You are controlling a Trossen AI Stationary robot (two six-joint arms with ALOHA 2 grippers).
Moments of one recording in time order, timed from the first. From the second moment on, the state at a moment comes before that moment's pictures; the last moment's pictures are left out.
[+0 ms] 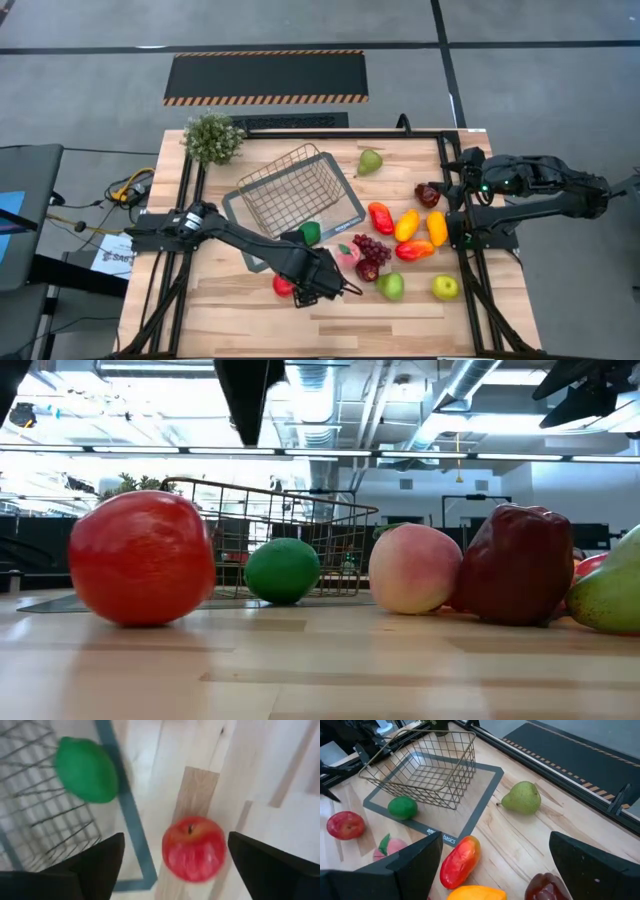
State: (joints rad) left arm -0.41 2.19 2.19 -1.57 -0.17 -0.65; right arm 0.01 0.51 0.95 -1.07 0.44 0.54
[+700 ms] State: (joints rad) left arm -0.56 2.19 2.04 -1.45 -0.21 -0.86; right arm 0.01 0.51 0.95 -1.07 0.44 0.52
